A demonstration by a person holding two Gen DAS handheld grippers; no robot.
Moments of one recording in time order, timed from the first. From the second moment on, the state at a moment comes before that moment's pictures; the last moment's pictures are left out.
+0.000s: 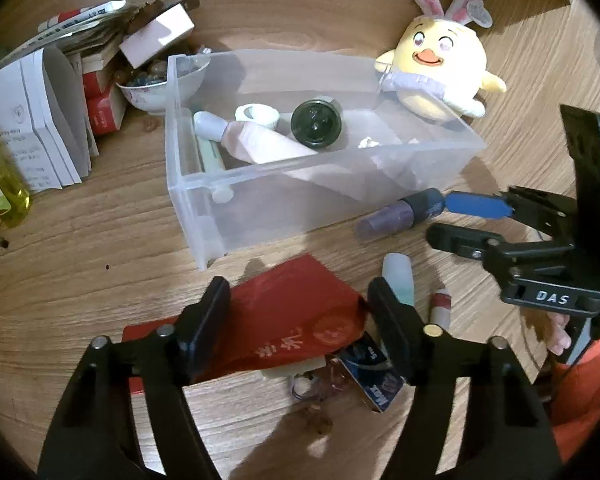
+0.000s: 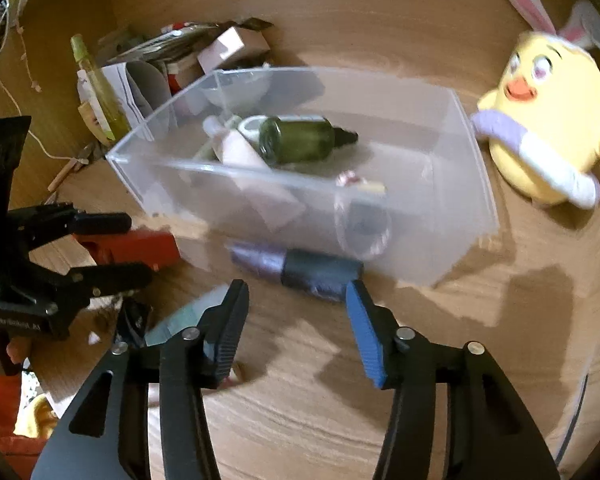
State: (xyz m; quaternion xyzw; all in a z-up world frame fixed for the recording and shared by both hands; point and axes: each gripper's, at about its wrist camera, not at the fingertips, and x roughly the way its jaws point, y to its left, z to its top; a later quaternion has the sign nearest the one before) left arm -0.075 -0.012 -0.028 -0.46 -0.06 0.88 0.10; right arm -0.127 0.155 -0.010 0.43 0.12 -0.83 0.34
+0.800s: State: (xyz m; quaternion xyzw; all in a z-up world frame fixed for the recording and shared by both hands) left arm -0.071 -0.049 -0.026 -0.47 -0.08 0.87 0.10; right arm -0.121 0.126 -0.009 0.43 0.22 -0.80 0.35
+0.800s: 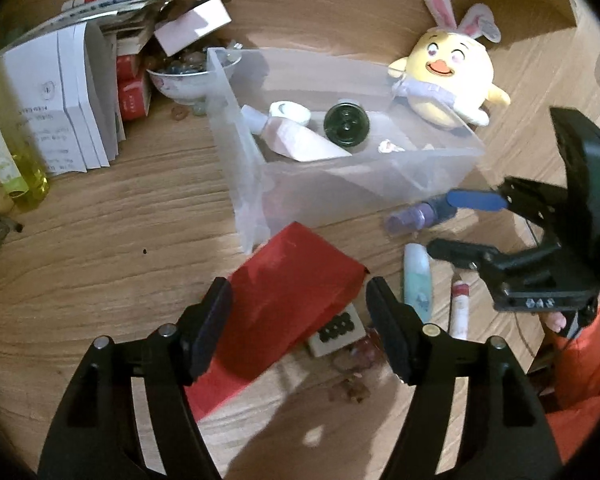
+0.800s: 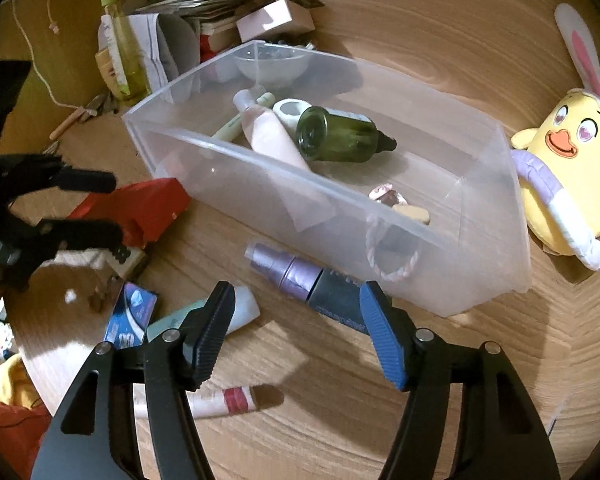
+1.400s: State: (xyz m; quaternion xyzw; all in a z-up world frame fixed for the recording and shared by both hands) left arm -0.082 -0.055 -0.041 -0.49 -0.10 0.86 0.12; right arm -0.123 0.118 -0.011 0.43 0.25 -0.79 0.37
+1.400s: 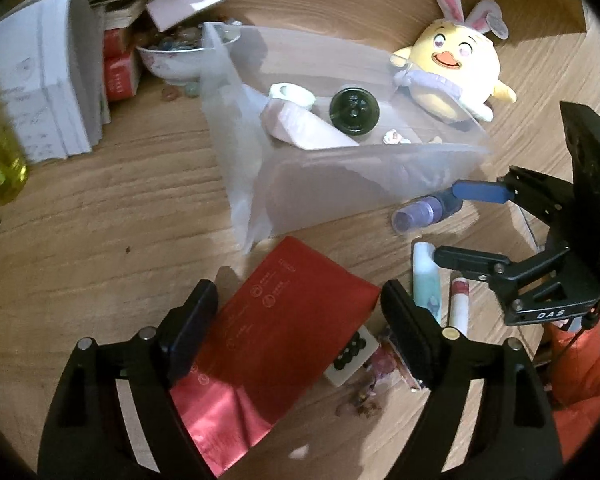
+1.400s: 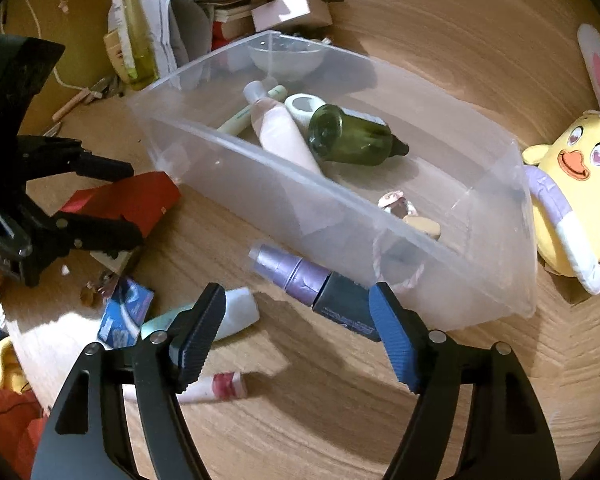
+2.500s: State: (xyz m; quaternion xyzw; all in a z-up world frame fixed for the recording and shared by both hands) left arm -0.062 -0.091 -0.041 -0.47 -0.14 0.87 0.07; right arm -0.149 0.129 -0.032 0.48 0.22 -0.77 0.35
